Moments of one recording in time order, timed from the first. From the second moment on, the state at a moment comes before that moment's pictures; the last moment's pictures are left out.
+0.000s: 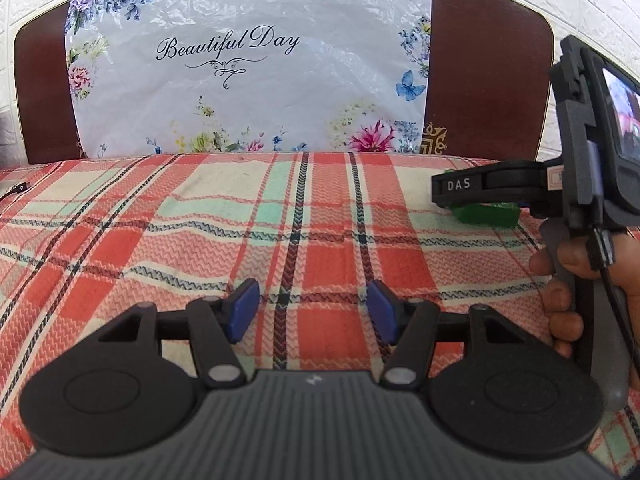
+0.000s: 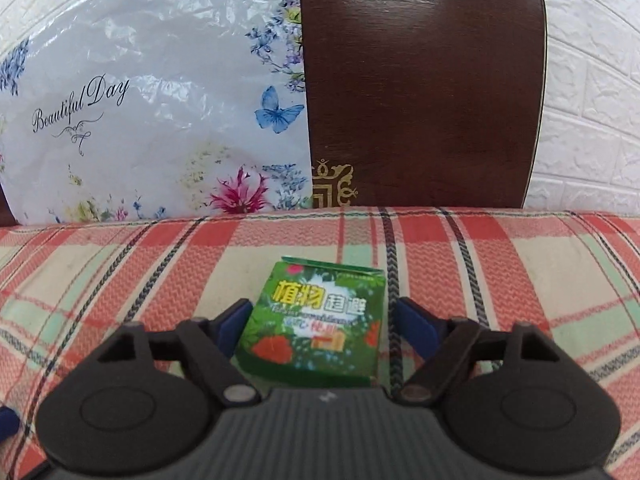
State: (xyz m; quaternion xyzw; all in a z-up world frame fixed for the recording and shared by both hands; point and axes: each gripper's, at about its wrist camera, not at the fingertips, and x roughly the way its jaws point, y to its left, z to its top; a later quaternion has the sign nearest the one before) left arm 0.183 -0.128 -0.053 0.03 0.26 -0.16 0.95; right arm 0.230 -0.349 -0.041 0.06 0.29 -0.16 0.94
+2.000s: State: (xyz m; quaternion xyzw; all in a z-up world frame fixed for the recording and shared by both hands) left arm 0.120 -0.120 -0.050 0.07 0.27 -0.12 0.95; right arm -0.124 -0.321 -0.039 0.00 0.28 -0.15 0.95
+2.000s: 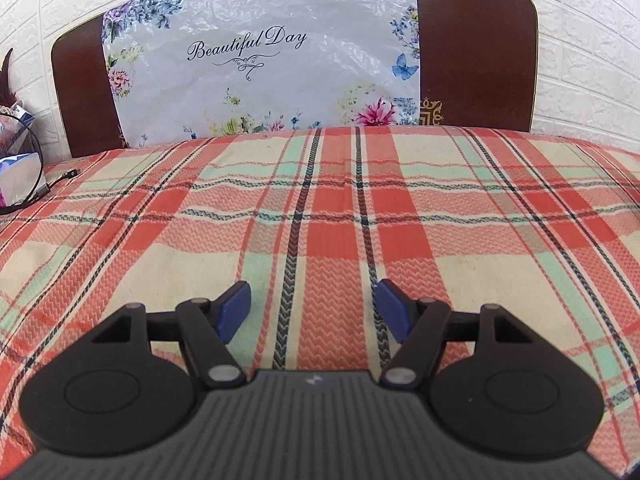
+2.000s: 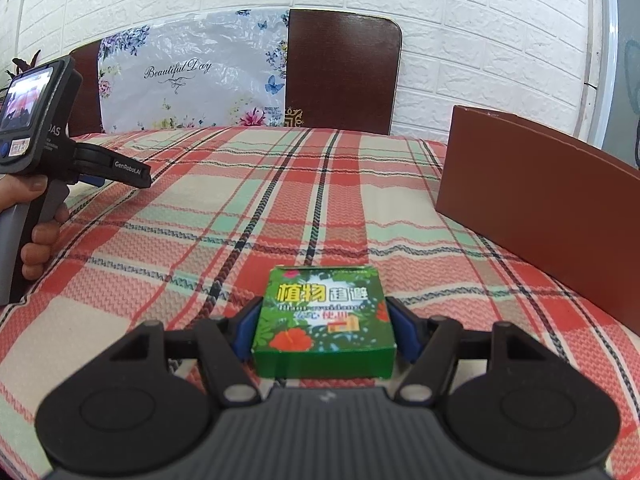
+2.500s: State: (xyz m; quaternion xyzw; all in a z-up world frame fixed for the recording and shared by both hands) left arm 0.087 -0.120 -0.049 0.07 0.28 -0.14 0.95; right arm -0.150 -0.319 -0.036 0.00 0.28 -0.15 0.95
